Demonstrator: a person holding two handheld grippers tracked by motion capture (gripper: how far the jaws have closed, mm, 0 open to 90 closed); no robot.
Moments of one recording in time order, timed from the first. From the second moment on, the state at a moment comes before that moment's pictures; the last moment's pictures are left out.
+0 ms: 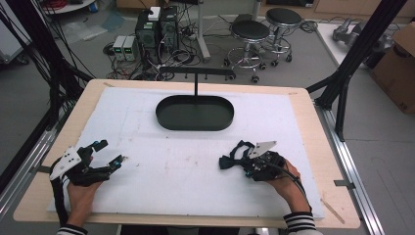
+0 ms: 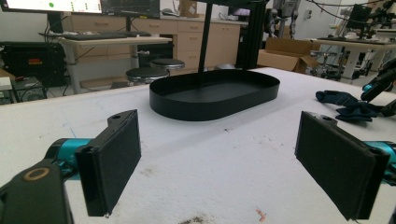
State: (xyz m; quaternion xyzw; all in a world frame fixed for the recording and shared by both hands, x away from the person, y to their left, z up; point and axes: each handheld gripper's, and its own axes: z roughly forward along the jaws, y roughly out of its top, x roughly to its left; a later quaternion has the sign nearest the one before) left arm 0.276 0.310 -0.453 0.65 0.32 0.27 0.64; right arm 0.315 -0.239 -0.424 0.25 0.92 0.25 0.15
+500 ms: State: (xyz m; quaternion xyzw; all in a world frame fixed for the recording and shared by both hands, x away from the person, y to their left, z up) left arm 0.276 0.310 -0.453 0.65 0.32 0.27 0.64; right arm 0.327 -0.229 -0.417 0.23 0.95 0.20 0.11
